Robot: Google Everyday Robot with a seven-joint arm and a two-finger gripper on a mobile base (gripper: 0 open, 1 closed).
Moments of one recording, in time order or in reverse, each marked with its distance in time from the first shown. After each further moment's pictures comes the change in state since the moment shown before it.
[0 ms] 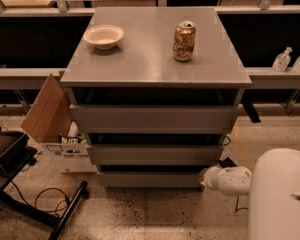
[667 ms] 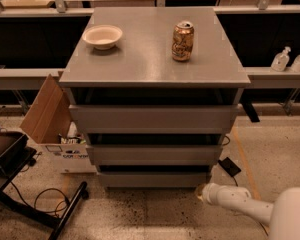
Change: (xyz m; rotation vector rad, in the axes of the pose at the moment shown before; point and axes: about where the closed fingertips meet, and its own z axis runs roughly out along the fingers) arm 0.042 0.070 0.070 -0.062 -0.062 0.127
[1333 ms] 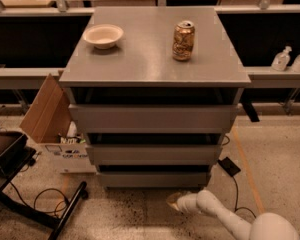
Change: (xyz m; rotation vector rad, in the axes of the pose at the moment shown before) arm -0.079 0.092 0.114 -0.215 -0.260 0.241
